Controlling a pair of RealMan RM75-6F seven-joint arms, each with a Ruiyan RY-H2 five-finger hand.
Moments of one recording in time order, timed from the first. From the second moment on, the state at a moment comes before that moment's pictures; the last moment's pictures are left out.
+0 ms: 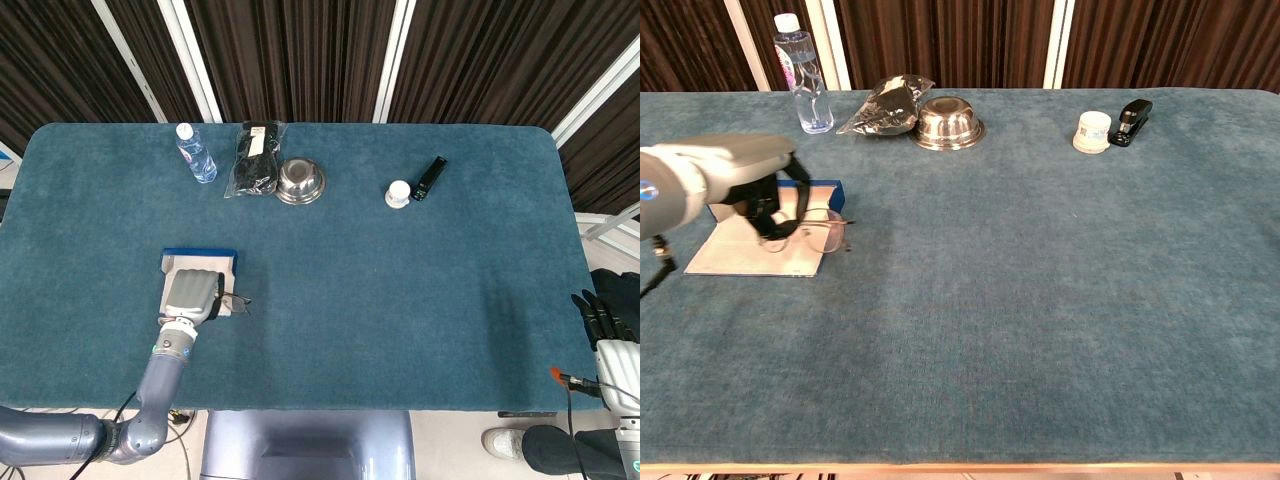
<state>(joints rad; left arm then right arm) -0.79 -1.58 -0.21 -1.81 0.55 1.28 0.91 0.03 -1.06 0.06 -1.62 -1.48 1.48 0.09</state>
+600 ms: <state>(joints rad) -0.94 -1.77 -0.28 -1.76 0.46 1.32 1.03 0.03 -1.06 0.06 -1.62 -1.48 1.47 0.10</state>
